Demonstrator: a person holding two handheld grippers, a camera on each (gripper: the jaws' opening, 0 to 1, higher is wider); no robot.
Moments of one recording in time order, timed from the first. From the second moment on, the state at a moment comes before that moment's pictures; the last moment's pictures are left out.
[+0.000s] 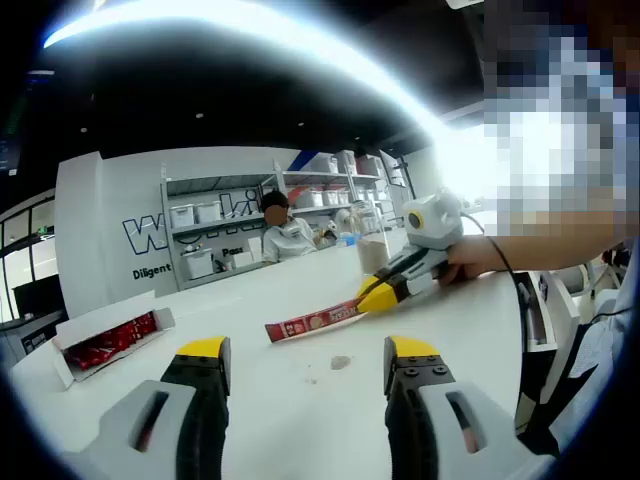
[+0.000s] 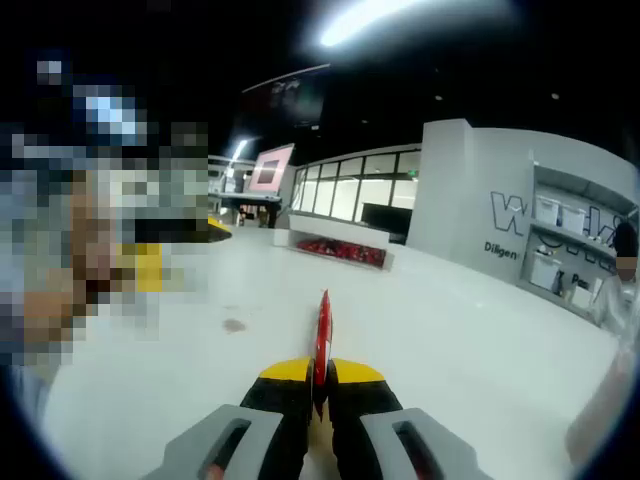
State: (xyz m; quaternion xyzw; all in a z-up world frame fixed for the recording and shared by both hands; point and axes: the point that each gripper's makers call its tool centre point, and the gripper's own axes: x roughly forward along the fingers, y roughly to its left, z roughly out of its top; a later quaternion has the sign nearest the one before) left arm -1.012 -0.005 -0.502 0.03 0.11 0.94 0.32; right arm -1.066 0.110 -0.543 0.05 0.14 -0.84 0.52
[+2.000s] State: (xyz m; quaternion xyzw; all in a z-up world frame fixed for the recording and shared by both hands) left arm -1.004 0.003 -0.495 0.04 0.09 0.93 0.35; right arm -0.979 0.111 -0.519 -0.01 0.09 -0.75 0.66
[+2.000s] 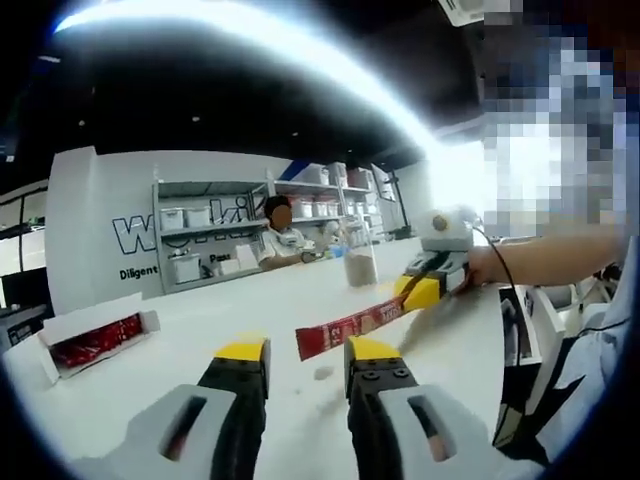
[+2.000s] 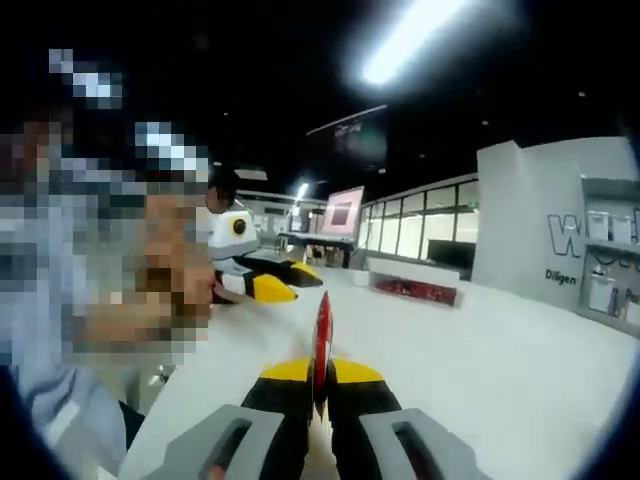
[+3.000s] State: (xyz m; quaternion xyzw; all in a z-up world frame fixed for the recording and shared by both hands) left arm -0.978 0.022 -0.479 0.11 0.09 0.90 0.42; right arm -0.967 0.113 -0.505 -0.04 0.05 -0.72 0.69
